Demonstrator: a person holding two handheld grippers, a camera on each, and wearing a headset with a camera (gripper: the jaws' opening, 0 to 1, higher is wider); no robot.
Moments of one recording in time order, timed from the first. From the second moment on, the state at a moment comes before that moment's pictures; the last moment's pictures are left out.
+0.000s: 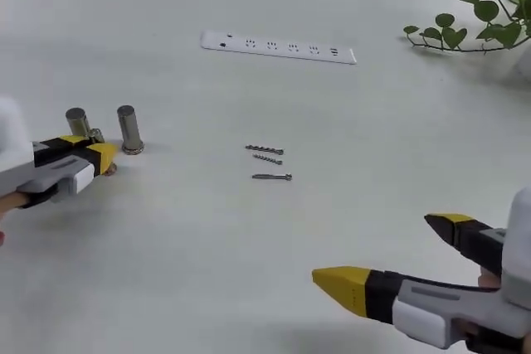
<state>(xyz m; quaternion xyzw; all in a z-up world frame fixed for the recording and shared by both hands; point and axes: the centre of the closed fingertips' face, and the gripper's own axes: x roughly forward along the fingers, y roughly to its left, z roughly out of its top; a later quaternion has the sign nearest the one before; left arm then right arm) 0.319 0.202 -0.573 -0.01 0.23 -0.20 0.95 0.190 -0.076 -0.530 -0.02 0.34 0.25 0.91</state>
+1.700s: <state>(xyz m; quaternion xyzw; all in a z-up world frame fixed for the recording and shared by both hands) 0.245 0.079 -0.540 0.03 0.22 -0.37 0.90 0.174 -0.099 -0.509 0.01 0.28 0.23 0.93</state>
